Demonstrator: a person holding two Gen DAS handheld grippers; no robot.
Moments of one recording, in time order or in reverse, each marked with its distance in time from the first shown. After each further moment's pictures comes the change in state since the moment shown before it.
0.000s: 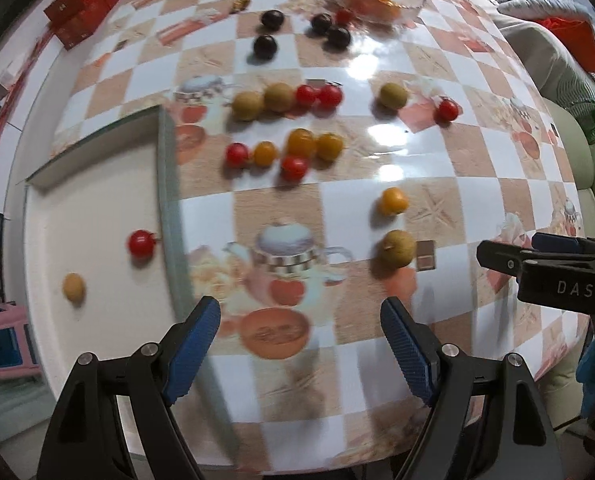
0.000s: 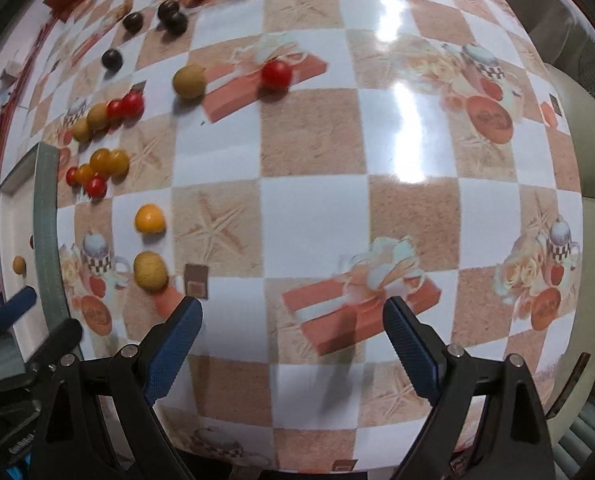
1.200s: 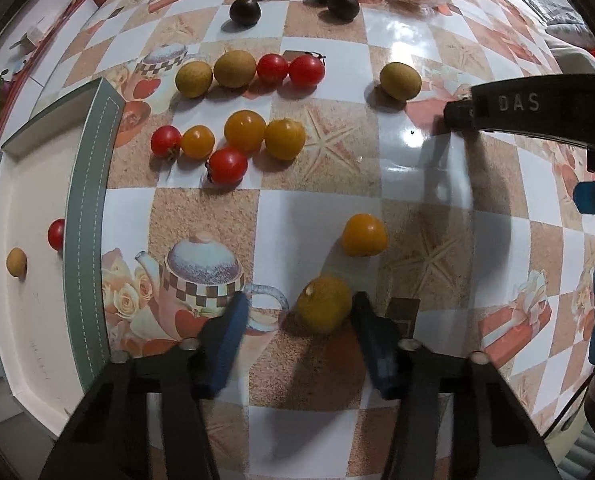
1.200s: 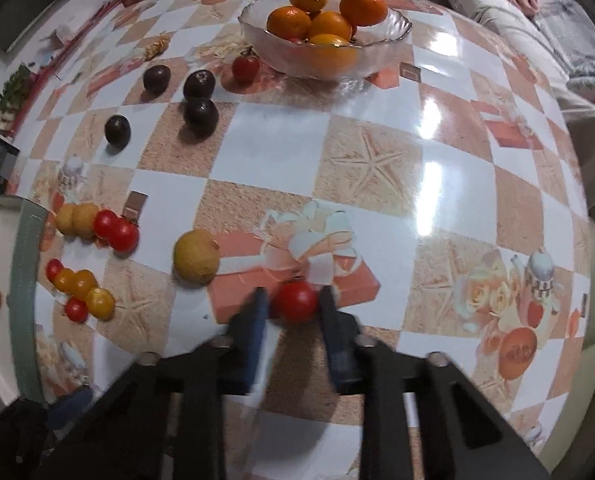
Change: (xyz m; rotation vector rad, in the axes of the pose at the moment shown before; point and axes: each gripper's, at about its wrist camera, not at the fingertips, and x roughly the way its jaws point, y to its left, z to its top) left arm 0.057 -0.052 0.021 -0.170 0.022 0.051; right arm 0.025 0.064 0.141 -0.280 -0.184 0.010
